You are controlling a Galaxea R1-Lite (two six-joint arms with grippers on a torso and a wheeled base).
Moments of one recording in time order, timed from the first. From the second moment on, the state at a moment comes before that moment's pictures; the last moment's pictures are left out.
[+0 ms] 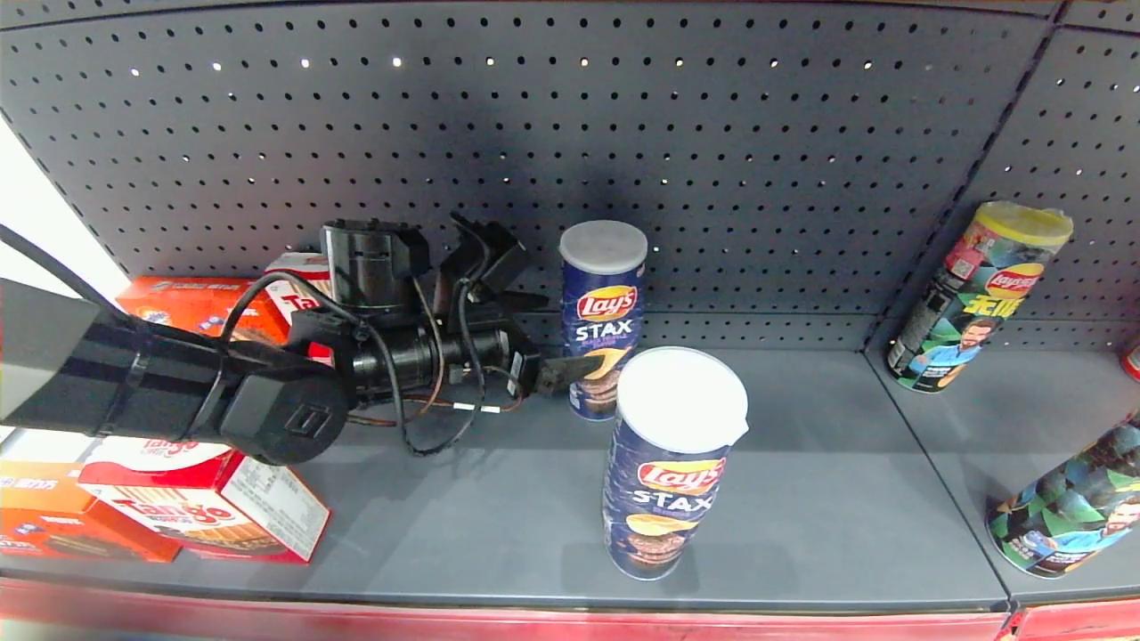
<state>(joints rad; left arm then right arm) -0.41 1.93 -1.12 -0.60 -0.45 0.27 -0.02 0.01 0.00 0.00 -0.01 -0.01</state>
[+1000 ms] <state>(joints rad) -0.49 1.76 -1.04 -0.50 -0.03 0.31 -0.02 0.01 0.00 0.00 -0.01 -0.01</state>
